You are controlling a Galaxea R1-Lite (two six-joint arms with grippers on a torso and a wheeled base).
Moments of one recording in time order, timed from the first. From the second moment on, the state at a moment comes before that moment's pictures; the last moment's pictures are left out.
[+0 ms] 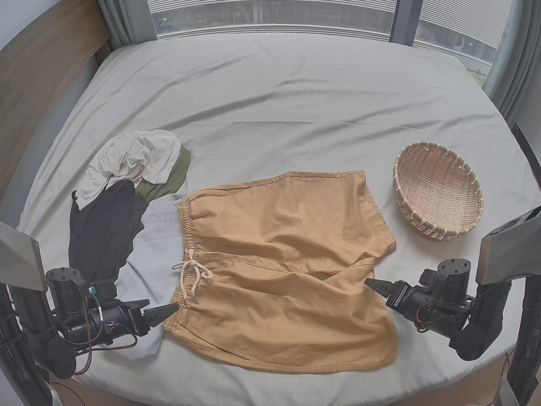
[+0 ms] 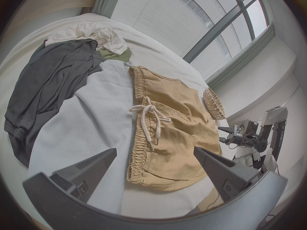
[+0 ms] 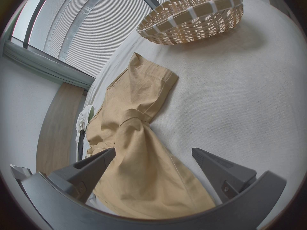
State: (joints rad) left arm -0.06 2.07 -0.02 -1.55 -0.48 -0.26; right arm 0.35 2.23 -0.25 -1.54 0.10 0.80
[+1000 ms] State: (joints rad) left arm -0.07 2.06 -0.02 -1.55 -0.49 -0.26; right arm 0.30 2.22 -0.27 -1.54 0.24 0.93
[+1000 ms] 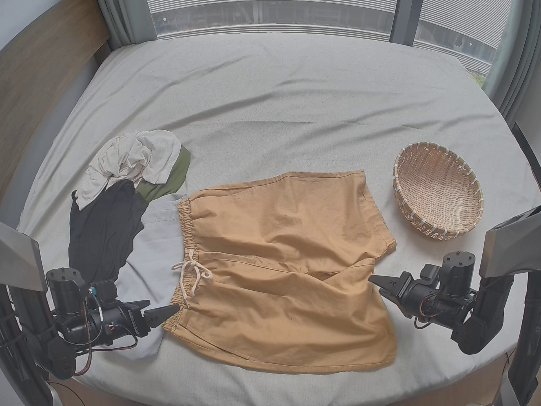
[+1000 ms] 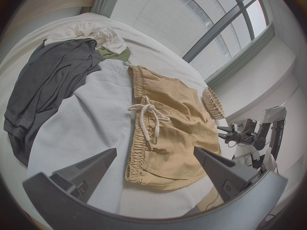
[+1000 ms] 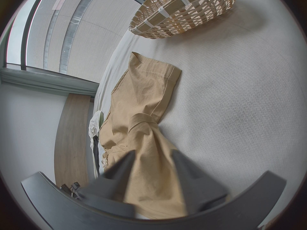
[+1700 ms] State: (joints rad) left arm -0.07 2.06 -0.02 -1.55 -0.49 -0.26; right arm 0.22 2.25 -0.22 -1.54 0.24 0.65
